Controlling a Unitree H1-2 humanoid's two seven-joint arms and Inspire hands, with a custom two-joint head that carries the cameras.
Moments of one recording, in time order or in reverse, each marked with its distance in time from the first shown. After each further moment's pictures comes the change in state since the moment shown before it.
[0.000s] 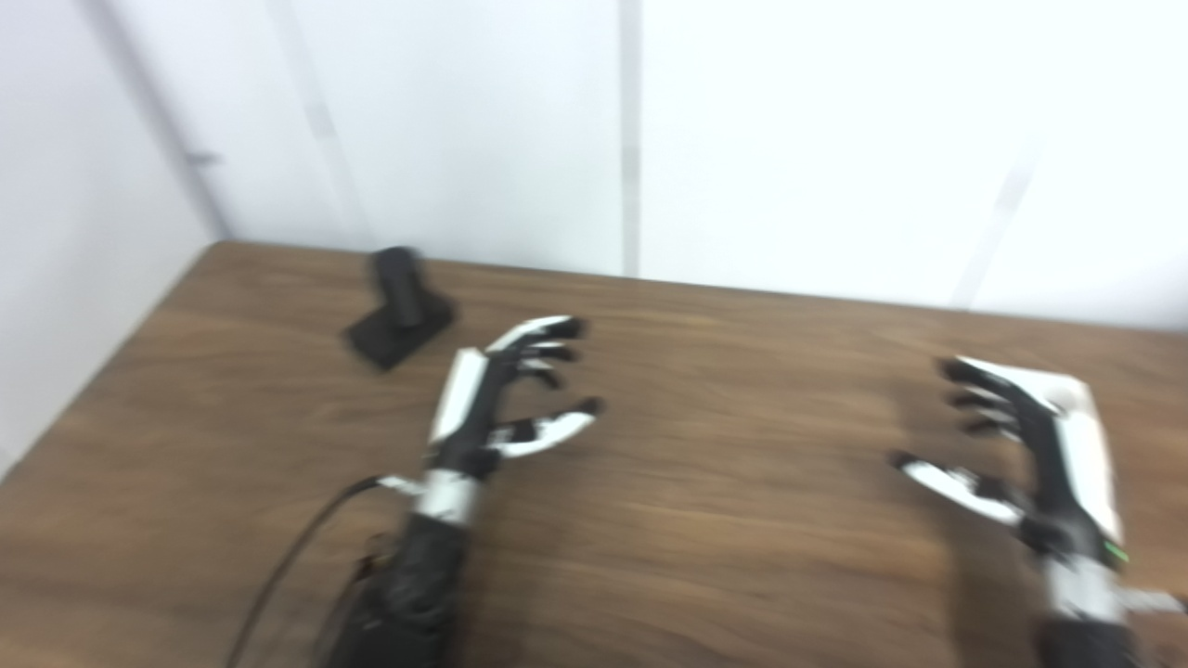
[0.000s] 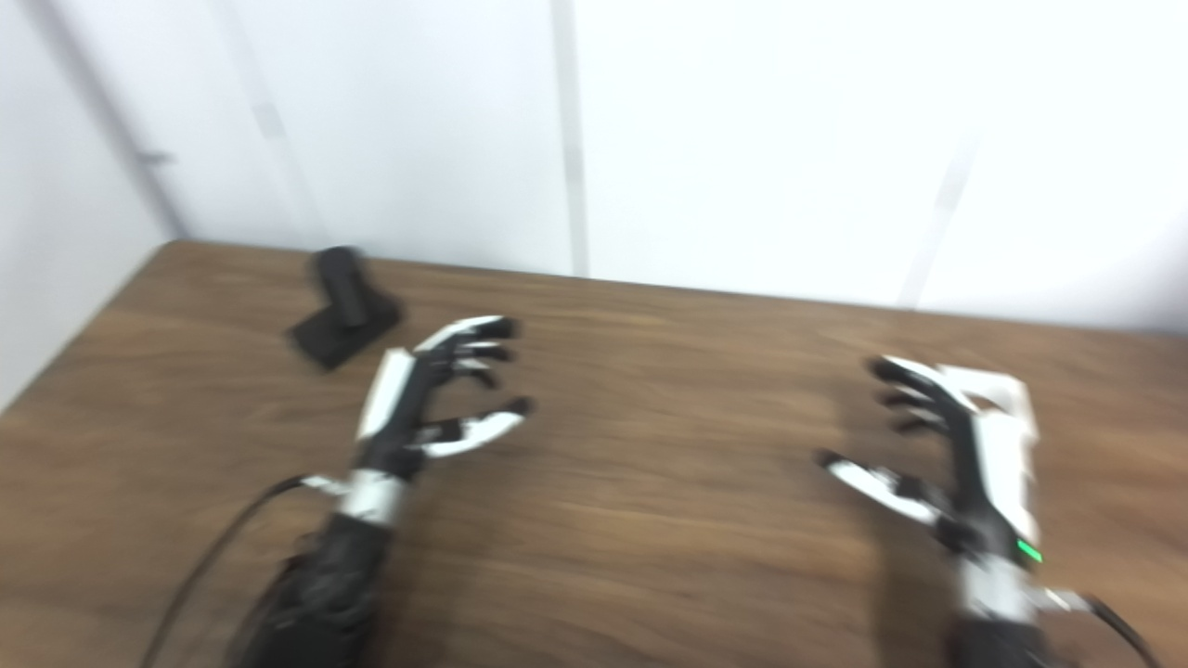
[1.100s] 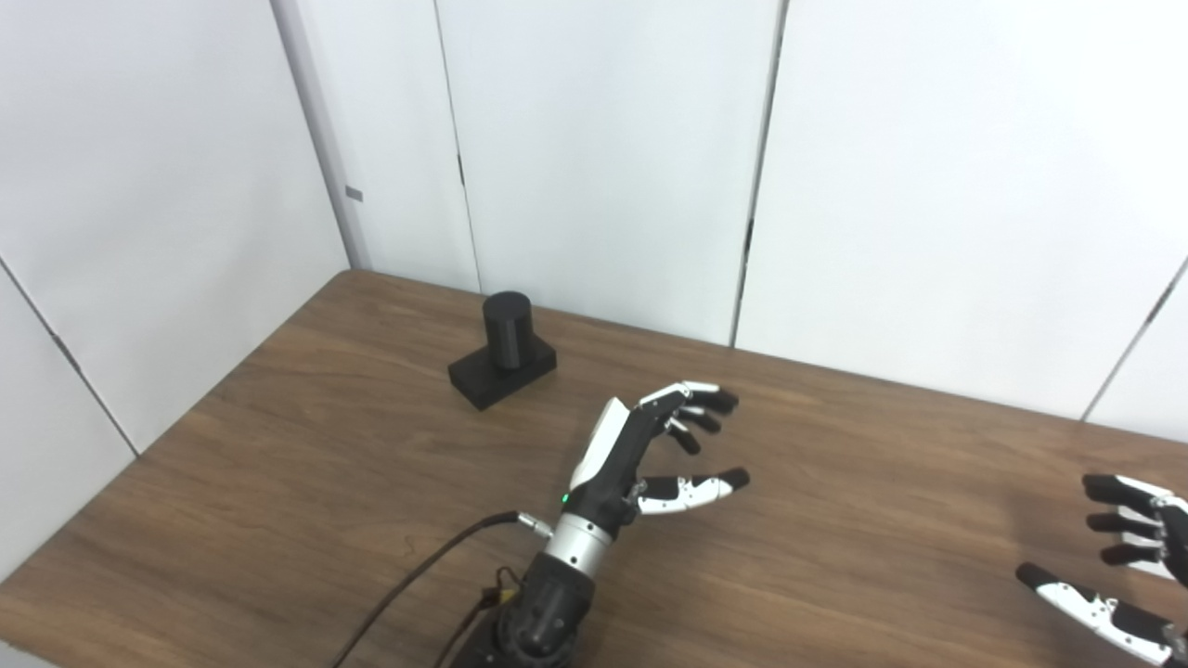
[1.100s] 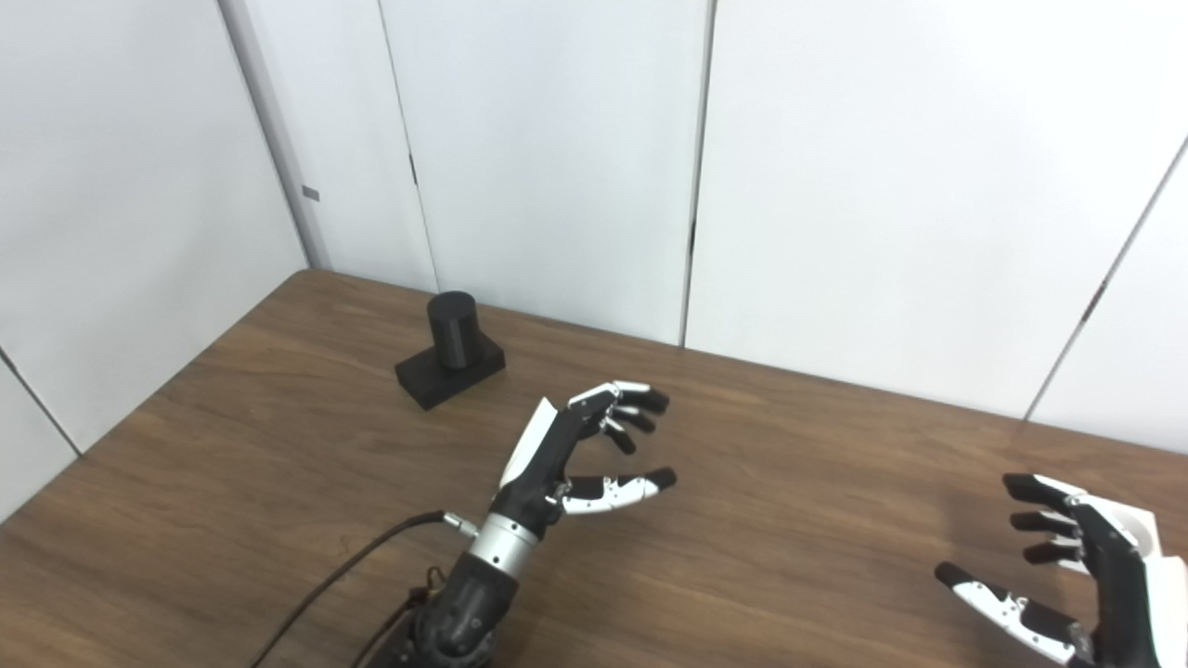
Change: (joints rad) left arm -0.027 -0.001 -0.036 0.009 0.008 0.040 -0.009; right arm 0.019 0.018 -0.035 -0.115 0.010 0.048 0.043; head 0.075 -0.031
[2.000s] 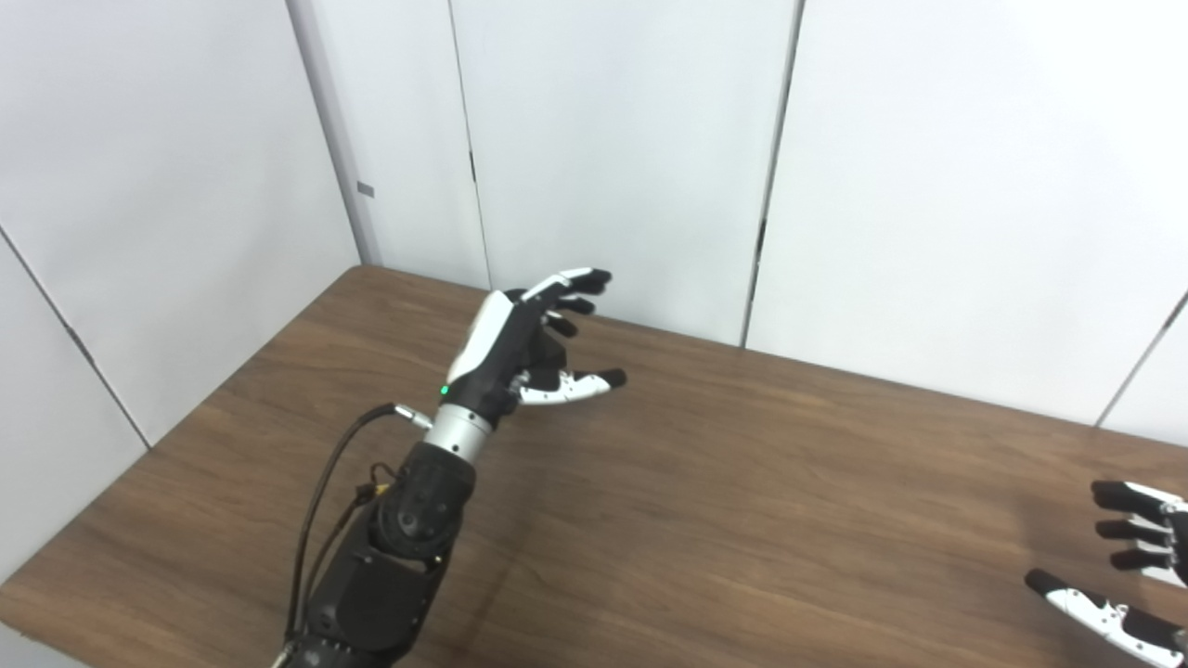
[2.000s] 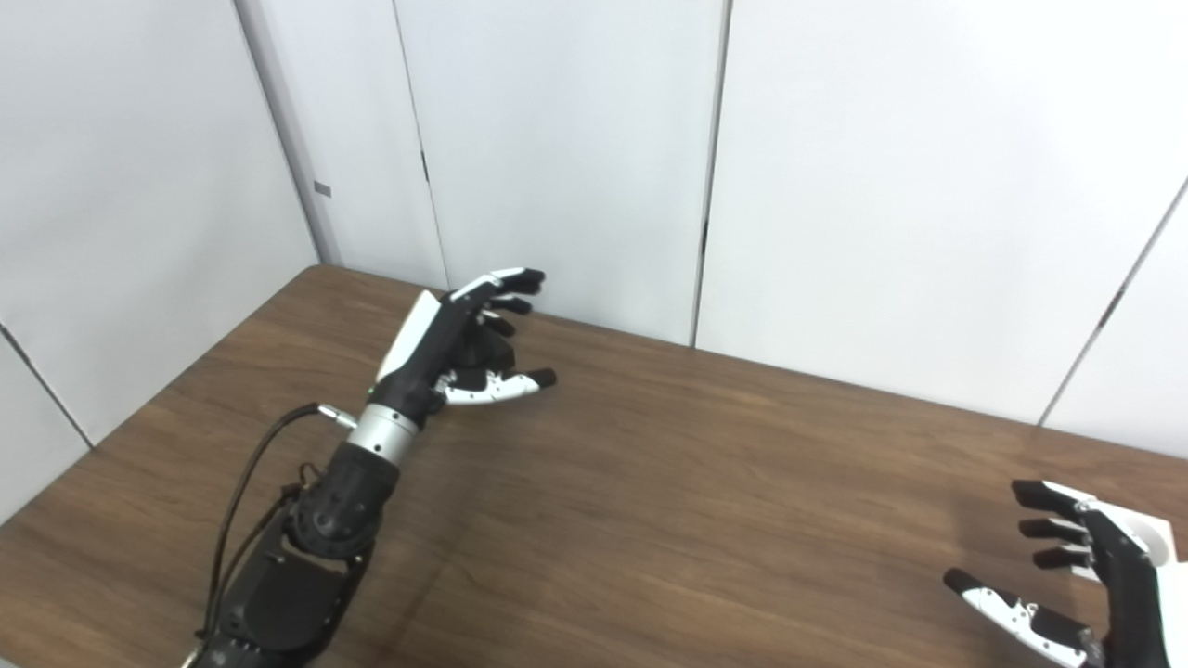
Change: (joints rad) left arm -0.069 0.221 0.177 -0.169 -0.004 0.199 -0.066; right arm 0.001 -0.005 -0.006 -0.008 0.007 0.015 0.031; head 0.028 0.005
